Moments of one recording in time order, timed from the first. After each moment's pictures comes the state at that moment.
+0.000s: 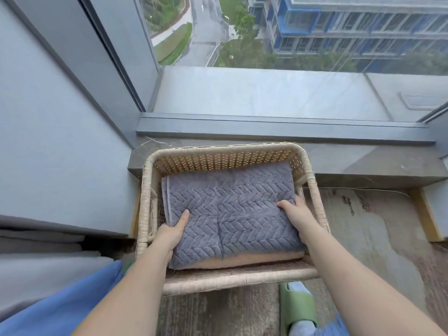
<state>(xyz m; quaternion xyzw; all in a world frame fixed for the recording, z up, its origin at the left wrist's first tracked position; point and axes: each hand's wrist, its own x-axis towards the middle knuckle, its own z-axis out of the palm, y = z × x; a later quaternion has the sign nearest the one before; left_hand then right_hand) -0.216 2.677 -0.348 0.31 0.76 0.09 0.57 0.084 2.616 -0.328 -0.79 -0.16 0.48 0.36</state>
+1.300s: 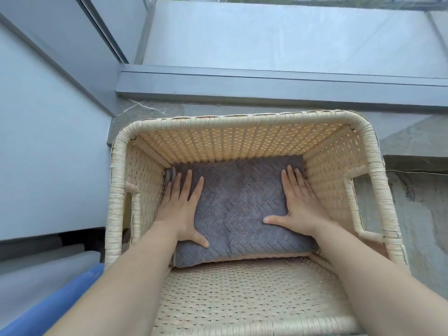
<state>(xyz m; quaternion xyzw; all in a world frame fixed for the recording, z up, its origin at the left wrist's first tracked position) -0.206 2.733 -0.449 0.83 0.45 -0.26 0.20 0.094 2.647 -0.446 -0.72 -0.62 0.30 -0.10</state>
